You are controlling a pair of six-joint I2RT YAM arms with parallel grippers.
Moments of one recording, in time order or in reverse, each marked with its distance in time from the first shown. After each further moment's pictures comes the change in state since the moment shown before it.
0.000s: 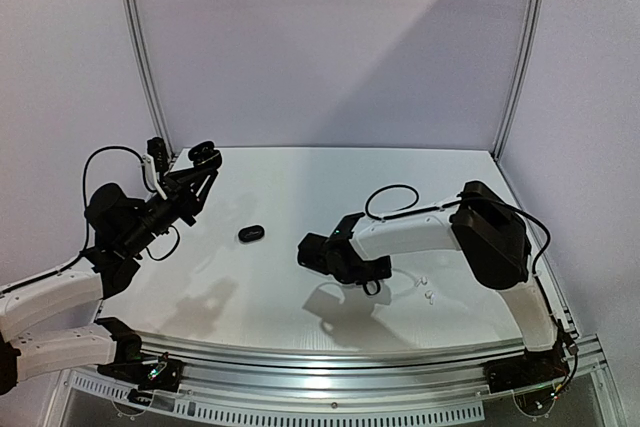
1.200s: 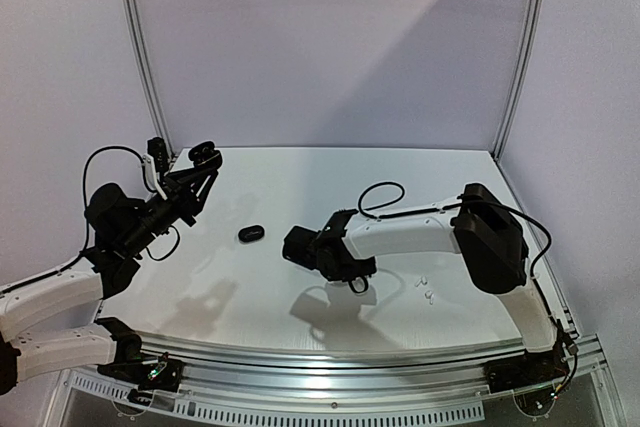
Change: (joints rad) left arm 0.000 0.000 0.000 0.000 0.005 0.000; right arm 0.034 0.012 0.101 0.041 -0.034 -0.105
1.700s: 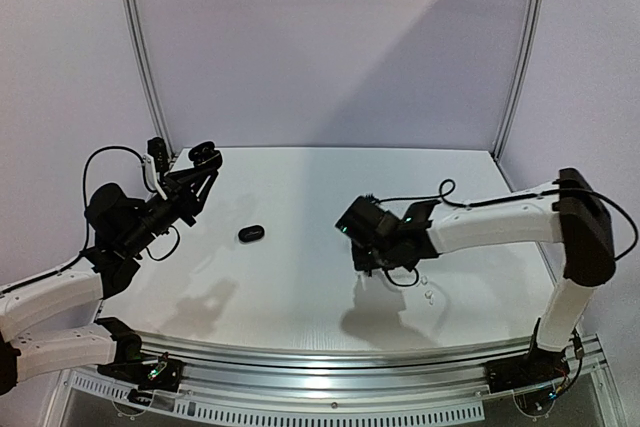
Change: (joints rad) left arm 0.000 0.000 0.000 -0.001 0.000 0.000; right arm -0.069 -0.463 -0.531 0.487 -0.213 -0.251
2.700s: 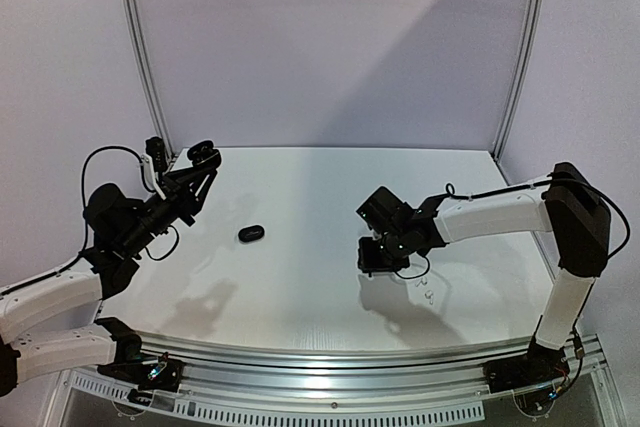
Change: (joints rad) left arm 0.000 -0.011 0.000 -0.001 0.000 0.000; right arm -0.159 -0.008 -0.085 0.116 -0.438 -0.047
